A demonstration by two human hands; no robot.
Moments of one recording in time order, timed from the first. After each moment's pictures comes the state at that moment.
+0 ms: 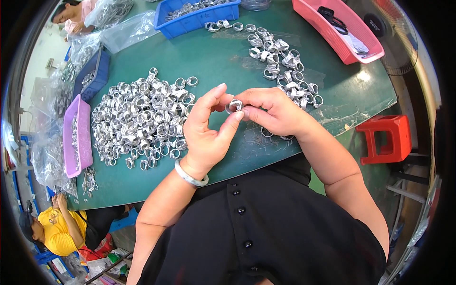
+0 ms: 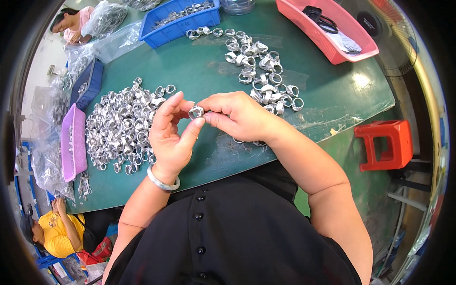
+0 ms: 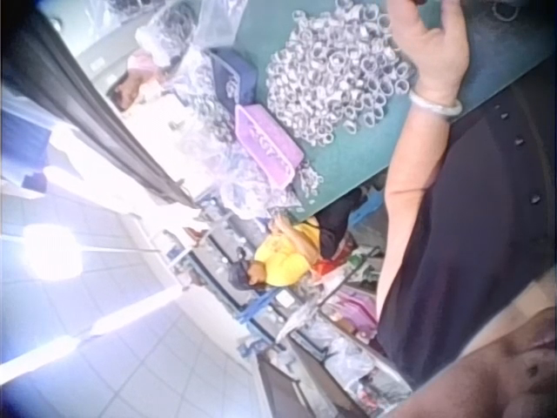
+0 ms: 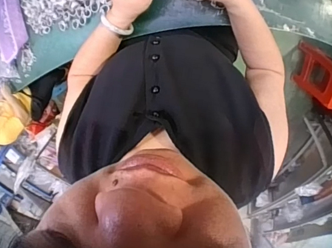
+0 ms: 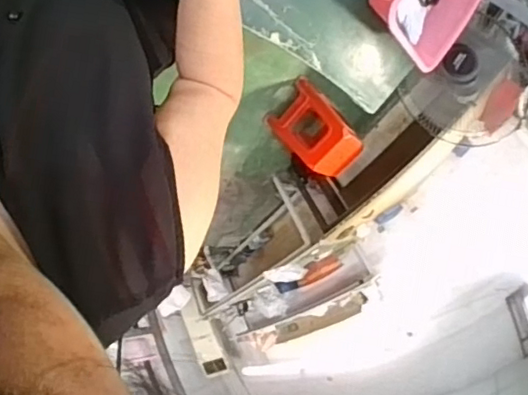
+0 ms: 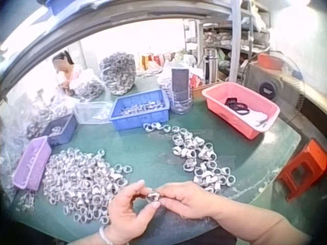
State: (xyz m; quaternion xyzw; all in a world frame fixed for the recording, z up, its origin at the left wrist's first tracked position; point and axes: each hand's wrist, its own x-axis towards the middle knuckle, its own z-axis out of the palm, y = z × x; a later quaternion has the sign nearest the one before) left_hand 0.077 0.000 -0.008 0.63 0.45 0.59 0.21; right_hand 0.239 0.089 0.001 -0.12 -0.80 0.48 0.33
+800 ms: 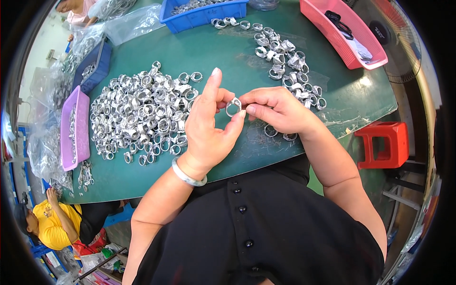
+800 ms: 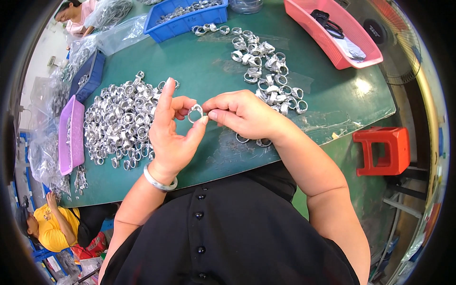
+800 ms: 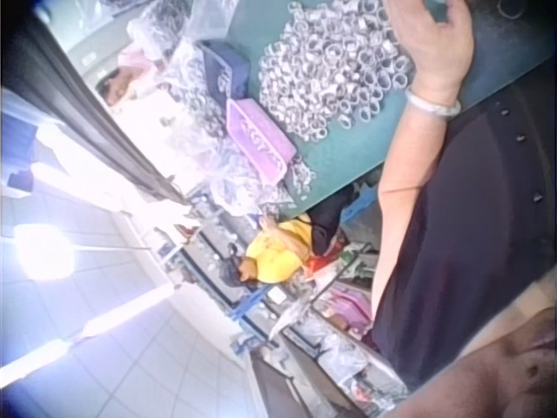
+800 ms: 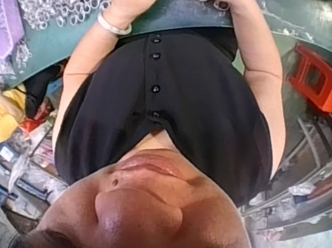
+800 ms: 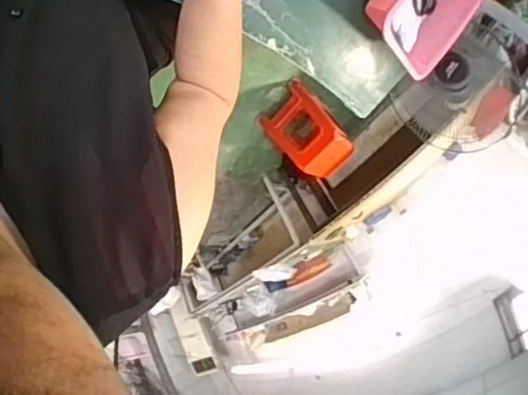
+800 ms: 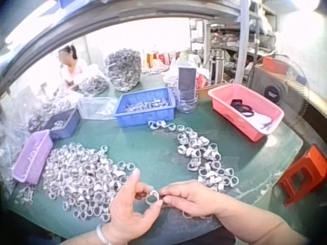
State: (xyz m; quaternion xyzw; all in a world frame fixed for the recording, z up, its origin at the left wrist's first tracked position) left_hand 0.075 -0.001 0.006 0.69 0.51 0.51 0.07; right_hand 0.240 0.092 -0.001 -0.15 -0.78 0.54 0.28
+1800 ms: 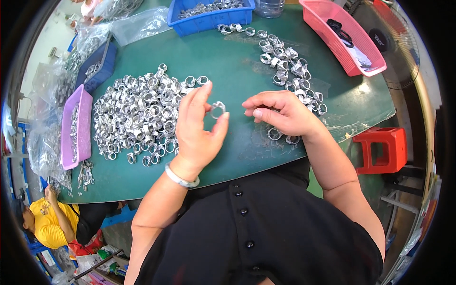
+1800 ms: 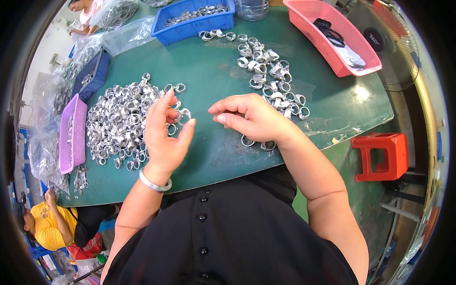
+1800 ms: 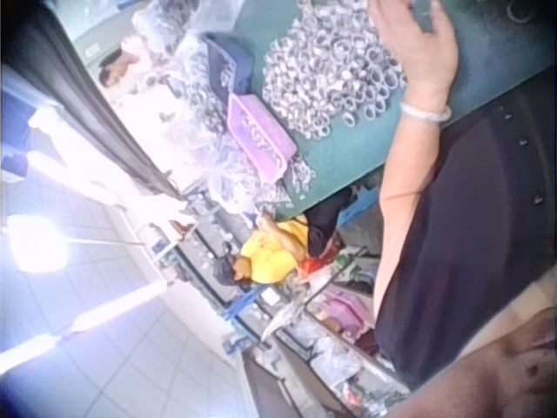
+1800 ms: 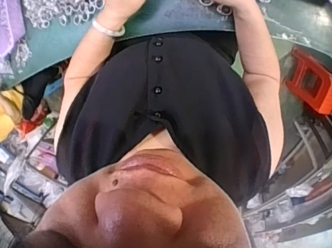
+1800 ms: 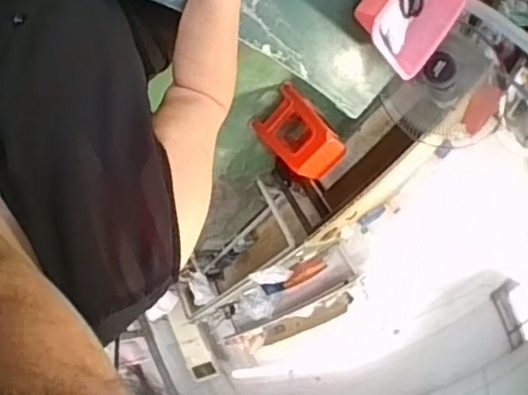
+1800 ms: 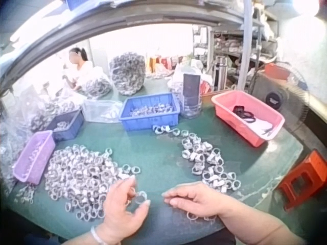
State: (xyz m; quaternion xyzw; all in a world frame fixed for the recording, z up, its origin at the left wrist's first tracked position) left_hand 0.051 -0.012 0.007 0.66 0.56 0.50 0.02; right_hand 0.242 0.091 0.008 -0.17 -0.76 0.58 0.25
